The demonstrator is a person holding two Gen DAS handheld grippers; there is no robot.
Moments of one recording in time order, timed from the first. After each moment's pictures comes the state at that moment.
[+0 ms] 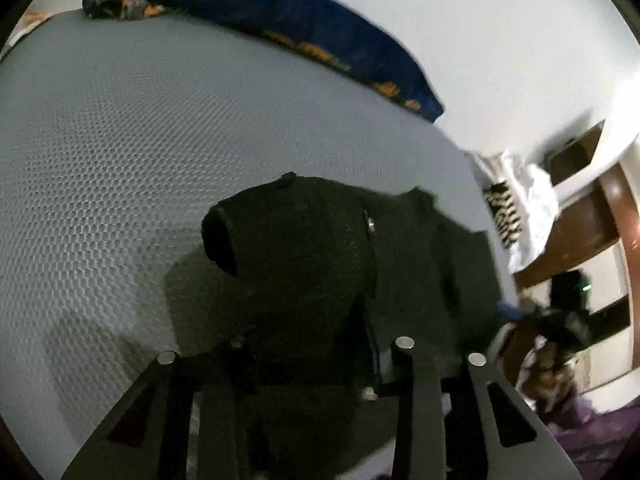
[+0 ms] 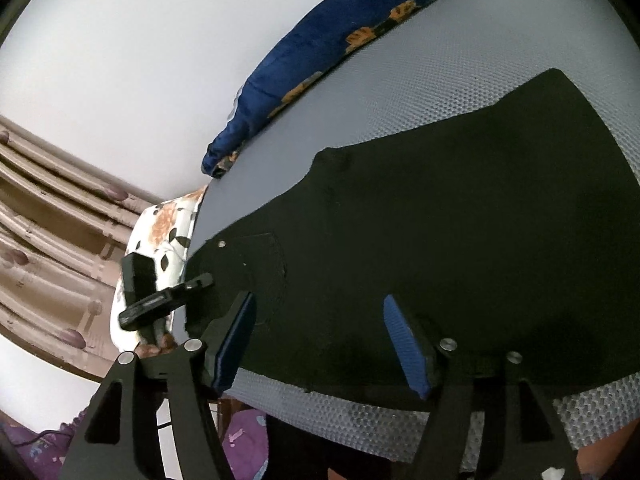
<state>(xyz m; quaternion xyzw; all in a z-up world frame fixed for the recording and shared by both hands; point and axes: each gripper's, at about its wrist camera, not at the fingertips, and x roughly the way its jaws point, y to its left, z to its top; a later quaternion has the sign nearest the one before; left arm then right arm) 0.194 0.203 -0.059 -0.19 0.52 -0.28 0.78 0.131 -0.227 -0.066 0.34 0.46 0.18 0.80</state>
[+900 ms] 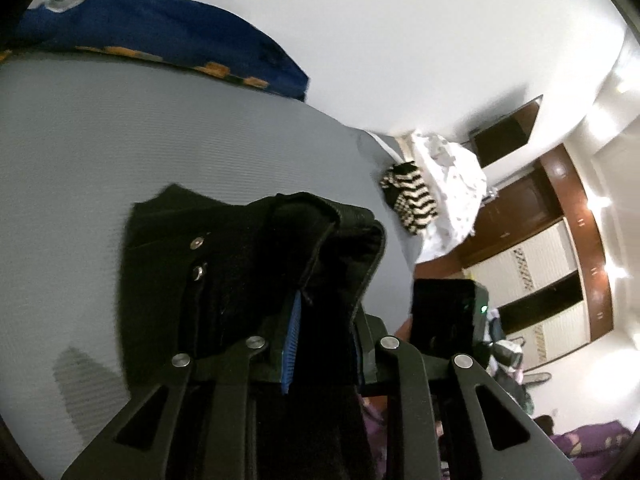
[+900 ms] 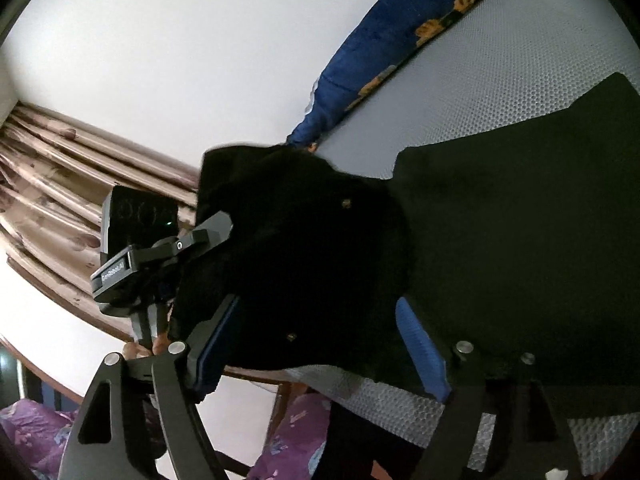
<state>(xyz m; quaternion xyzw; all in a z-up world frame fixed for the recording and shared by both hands) 0.165 -0.004 0.038 -0.21 0.51 -0.40 0.73 0.139 -0.228 -0.051 0.39 0.42 0.33 0.75</state>
